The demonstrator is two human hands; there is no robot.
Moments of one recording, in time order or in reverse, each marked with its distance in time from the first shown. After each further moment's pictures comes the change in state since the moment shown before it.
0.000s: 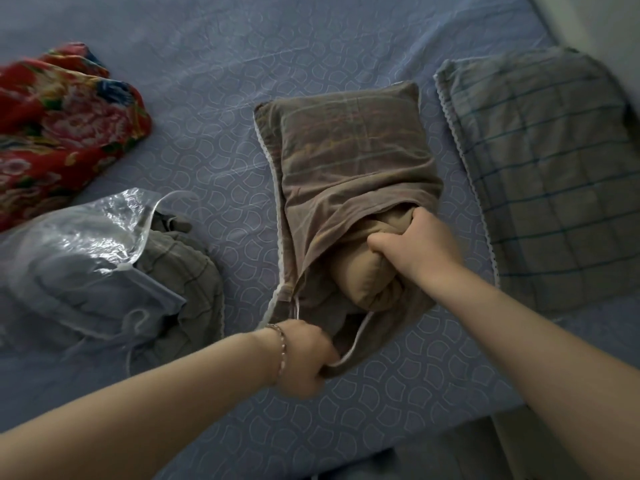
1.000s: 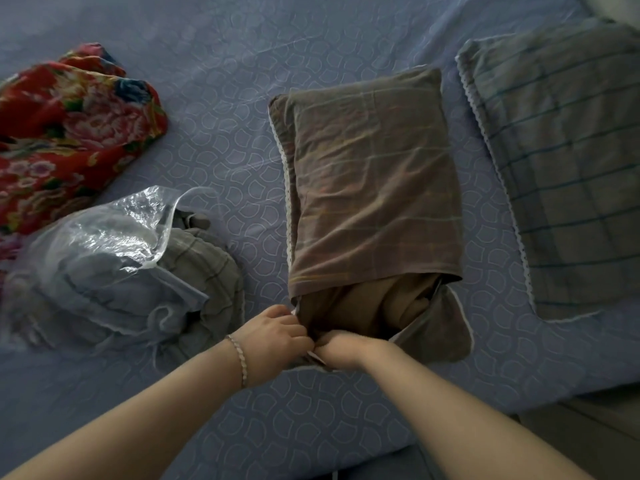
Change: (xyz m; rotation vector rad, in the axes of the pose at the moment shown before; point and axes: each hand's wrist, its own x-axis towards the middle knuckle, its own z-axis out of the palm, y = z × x) left_hand -0.026 -0.060 0.068 0.122 0.566 0.063; right_hand -0.052 0.022 0.165 -0.049 -0.957 -0.271
